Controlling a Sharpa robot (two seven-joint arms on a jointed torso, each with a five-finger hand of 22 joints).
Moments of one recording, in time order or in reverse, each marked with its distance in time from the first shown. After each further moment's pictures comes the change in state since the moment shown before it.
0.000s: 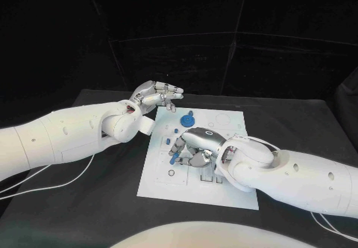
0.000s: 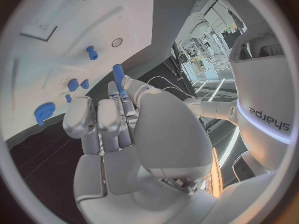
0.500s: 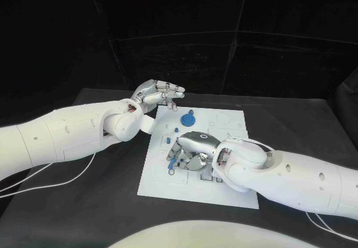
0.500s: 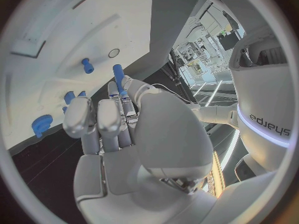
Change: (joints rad) left arm 0.000 0.008 0.000 -0.007 0.000 0.002 0.000; left_hand 0.000 0.000 0.000 0.000 0.000 0.000 0.000 0.000 0.000 0.000 0.000 0.000 0.000 0.000 0.000 0.000 0.000 0.000 0.000 0.000 0.000 -0.001; right arm -0.019 0.042 0.000 -0.039 -0.022 0.063 0.018; right_hand -0.005 -0.005 0.005 -0.005 0.012 -0.005 0.002 0.000 0.000 -0.004 0.004 0.000 0.000 0.000 0.000 0.000 -0.001 0.000 -0.004 0.004 0.000 -0.002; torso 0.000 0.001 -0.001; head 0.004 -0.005
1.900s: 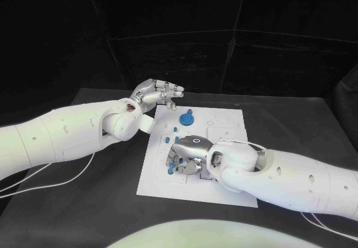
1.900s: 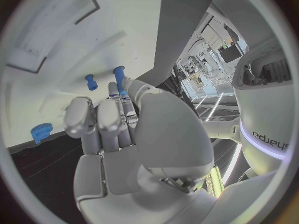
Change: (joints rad) left arm 0.000 0.004 0.000 -0.005 0.000 0.006 -0.001; left_hand 0.000 0.000 0.000 0.000 0.000 0.000 0.000 0.000 0.000 0.000 0.000 0.000 0.000 0.000 0.000 0.000 -0.001 0.000 0.000 0.000 0.000 0.000; right arm -0.012 0.038 -0.002 -0.021 -0.114 0.096 -0.056; right_hand -0.008 0.002 0.003 -0.004 0.005 -0.002 -0.002 -0.003 0.000 0.000 0.000 -0.002 0.001 0.000 0.000 0.000 -0.001 0.000 0.000 0.000 0.000 -0.002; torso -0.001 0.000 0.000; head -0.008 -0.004
